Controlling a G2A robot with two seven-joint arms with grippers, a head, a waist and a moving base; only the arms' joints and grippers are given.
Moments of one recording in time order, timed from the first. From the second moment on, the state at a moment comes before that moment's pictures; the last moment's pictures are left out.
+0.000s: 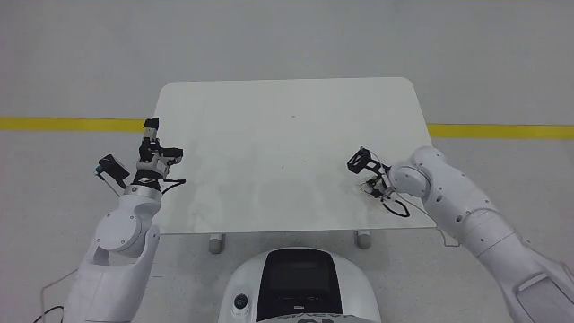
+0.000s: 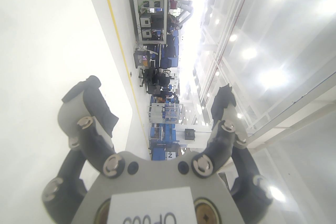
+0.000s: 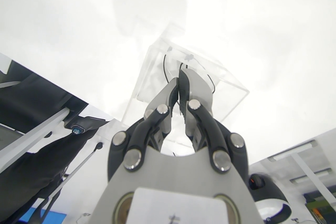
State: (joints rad) left arm 1.73 -1.15 -1.60 -1.80 -0.42 0.00 0.00; right arm -1.01 -0.98 0.79 -1.31 -0.90 -0.34 1.09
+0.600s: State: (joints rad) left arm 1.73 -1.15 -1.60 -1.80 -0.42 0.00 0.00; right arm -1.13 -0.86 0.91 -1.53 -0.77 -0.34 1.05
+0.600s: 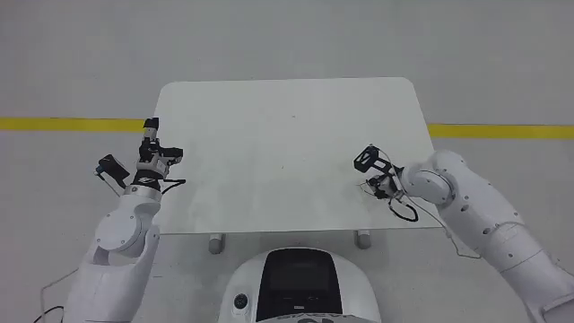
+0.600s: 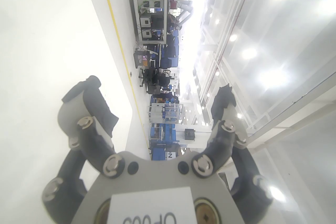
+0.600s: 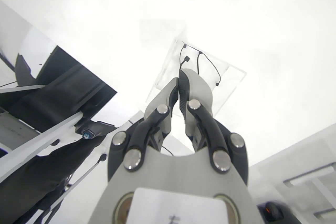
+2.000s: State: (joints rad) left arm 1.73 -1.15 -1.60 -1.80 -0.42 0.00 0.00; right arm -1.41 -0.65 1.16 -1.63 -0.01 -0.34 0.77
